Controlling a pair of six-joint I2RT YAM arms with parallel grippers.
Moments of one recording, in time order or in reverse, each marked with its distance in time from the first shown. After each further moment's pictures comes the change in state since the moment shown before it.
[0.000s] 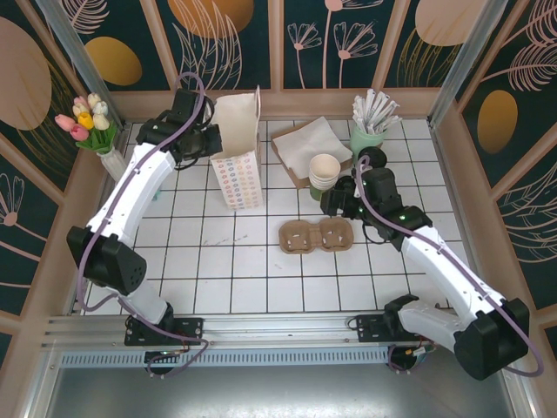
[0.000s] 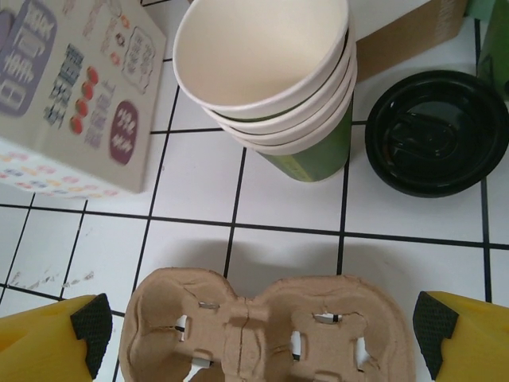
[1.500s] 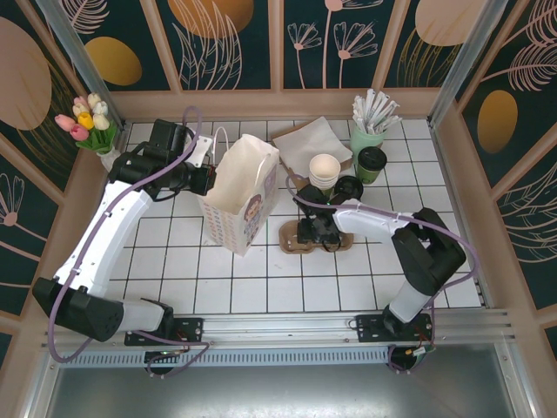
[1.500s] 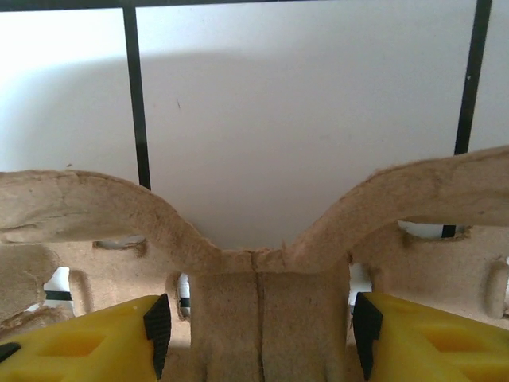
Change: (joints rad) left arm 0.000 -0.298 -0.279 -0.075 0.252 0.415; right arm 0.291 0.599 0.150 -0.156 0.152 0.261
